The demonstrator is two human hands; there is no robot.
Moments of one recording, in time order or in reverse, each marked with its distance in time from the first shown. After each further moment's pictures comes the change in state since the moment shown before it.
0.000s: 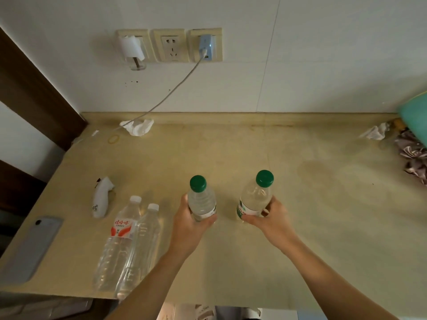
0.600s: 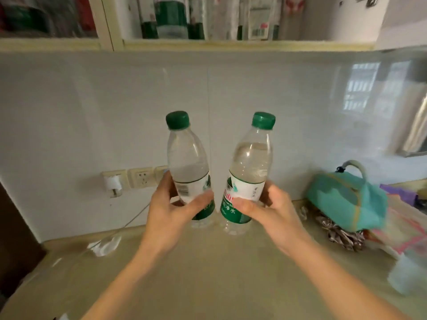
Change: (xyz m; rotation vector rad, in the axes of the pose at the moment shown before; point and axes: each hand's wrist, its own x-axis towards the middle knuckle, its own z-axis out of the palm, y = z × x) left_hand 0.000 0.307 -0.032 -0.194 -0.116 0.686; right_hand -0.090 -0.256 -0.104 0.224 0.202 -0.654
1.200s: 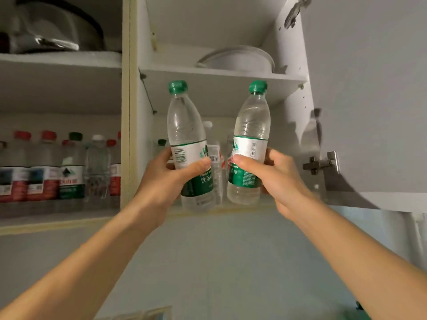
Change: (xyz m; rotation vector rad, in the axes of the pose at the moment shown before) left_hand 0.160 0.278 -0.005 -0.079 -0.008 0.324; right_hand 0.149 -0.280 -0.050 -0.030 0.219 -0.421
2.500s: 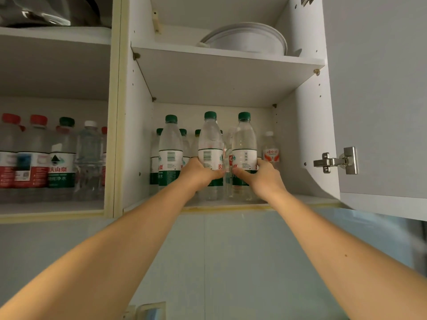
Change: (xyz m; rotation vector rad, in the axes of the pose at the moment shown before) left_hand 0.105 -0.082 0.065 0.392 -0.061 -0.256; right_hand 0.084 0.085 0.005 -0.525 -0.018 0.117
